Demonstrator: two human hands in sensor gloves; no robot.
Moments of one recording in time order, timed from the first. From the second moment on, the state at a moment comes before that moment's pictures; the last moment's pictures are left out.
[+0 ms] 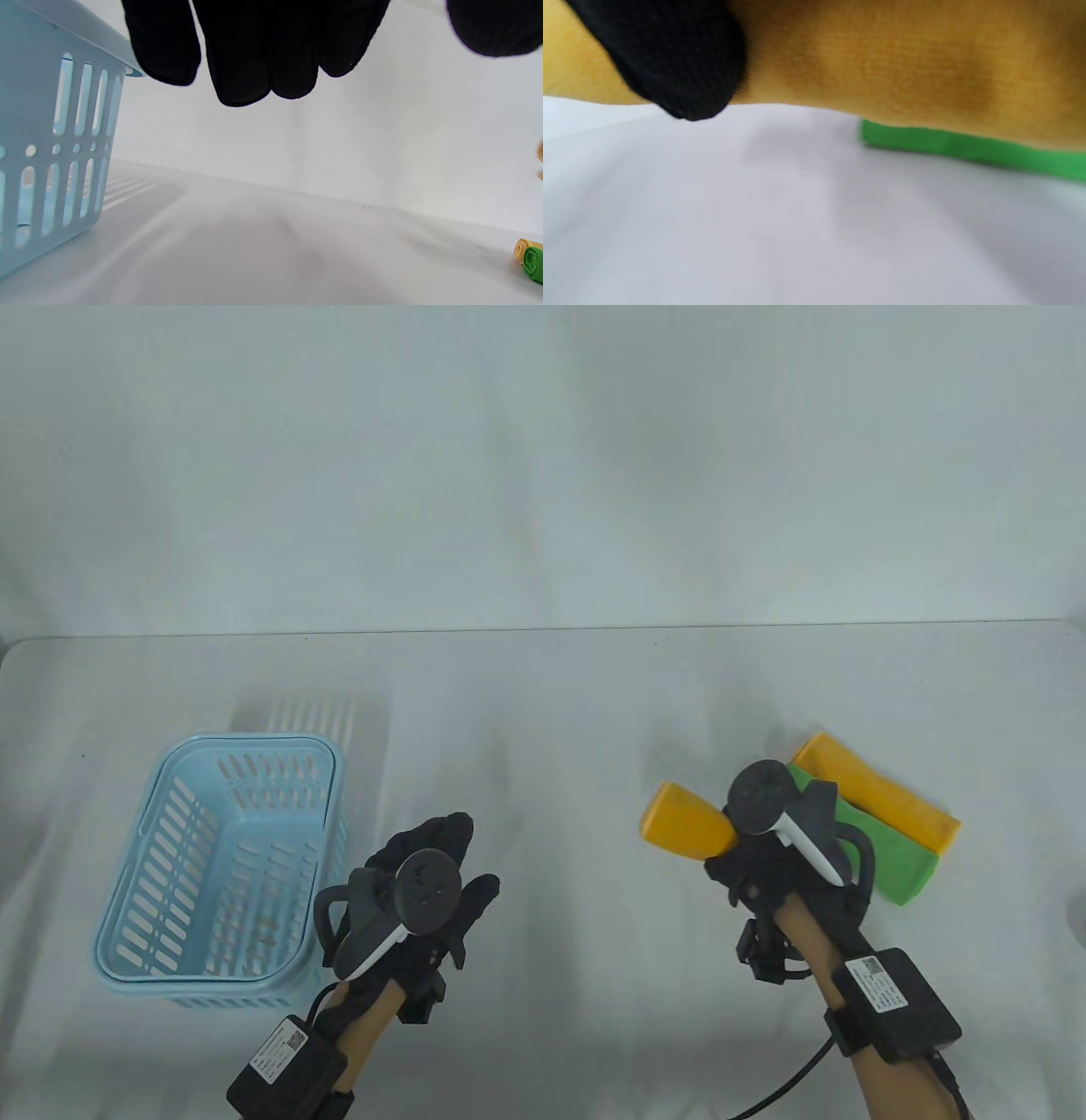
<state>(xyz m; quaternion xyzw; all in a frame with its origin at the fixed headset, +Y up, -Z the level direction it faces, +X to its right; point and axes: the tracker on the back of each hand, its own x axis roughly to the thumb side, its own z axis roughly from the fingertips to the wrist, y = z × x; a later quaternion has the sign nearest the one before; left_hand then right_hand) -0.160 -0.660 -0.309 0.06 -0.06 0.11 0.99 0.224 -0.648 -0.362 -0.13 0.09 0.98 0.09</state>
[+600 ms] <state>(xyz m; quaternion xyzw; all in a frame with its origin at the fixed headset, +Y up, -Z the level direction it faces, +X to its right) -0.156 -0.667 -0.312 0.04 -0.06 0.10 0.99 0.282 -0.744 -0.382 -0.25 0.06 0.96 -0.04</state>
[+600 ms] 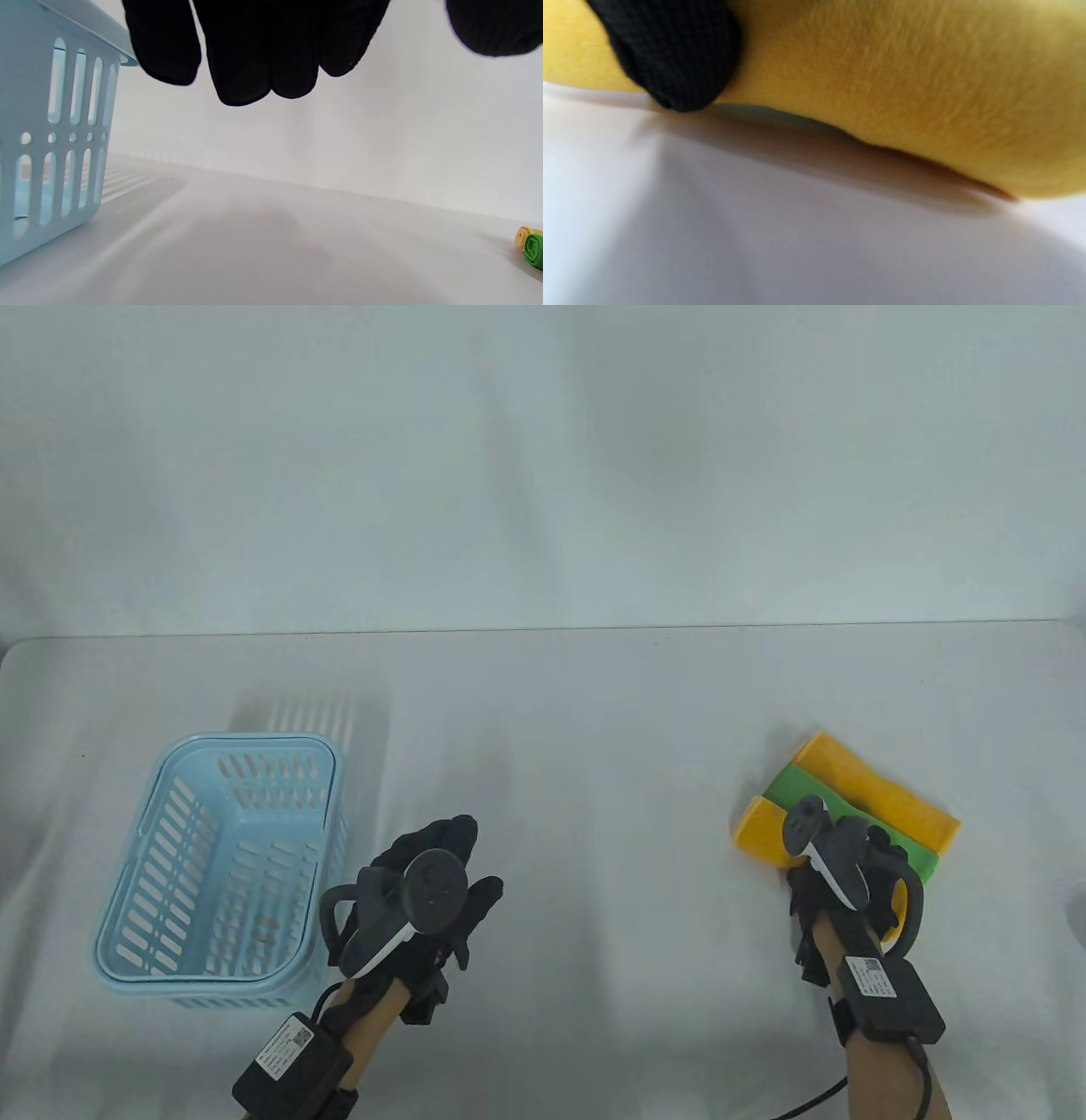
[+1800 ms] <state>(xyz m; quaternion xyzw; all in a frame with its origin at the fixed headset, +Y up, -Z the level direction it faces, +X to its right) -0.151 -0.666 -0.307 0.06 -0.07 0.07 0.99 0.237 -0.697 -0.356 -0.18 -0.03 0.98 0.09</state>
